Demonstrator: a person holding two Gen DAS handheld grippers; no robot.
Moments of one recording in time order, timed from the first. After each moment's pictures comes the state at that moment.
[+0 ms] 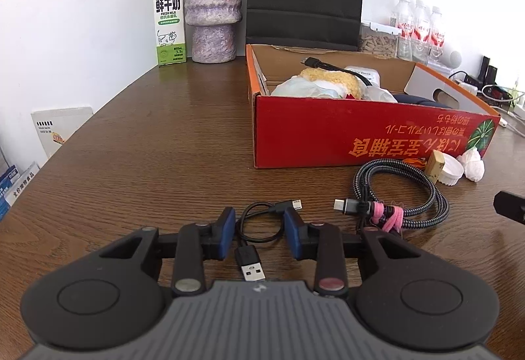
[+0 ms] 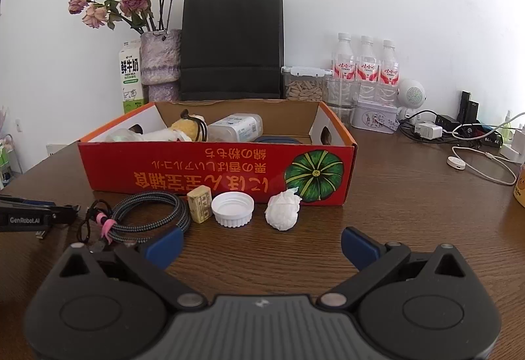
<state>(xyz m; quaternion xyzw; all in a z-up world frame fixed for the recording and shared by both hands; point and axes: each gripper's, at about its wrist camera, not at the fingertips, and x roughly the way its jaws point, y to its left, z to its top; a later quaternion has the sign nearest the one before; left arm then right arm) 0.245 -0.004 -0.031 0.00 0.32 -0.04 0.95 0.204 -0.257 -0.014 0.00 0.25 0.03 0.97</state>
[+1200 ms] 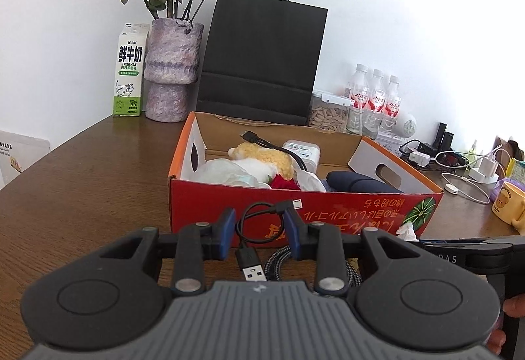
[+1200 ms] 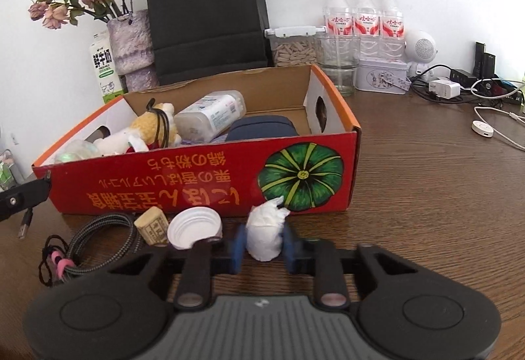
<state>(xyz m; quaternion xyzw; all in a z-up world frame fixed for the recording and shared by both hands) 0.252 -0.037 -0.007 -0.06 0.21 -0.10 0.97 0.284 -0.286 -0.028 0.06 0.31 0.04 0.95</state>
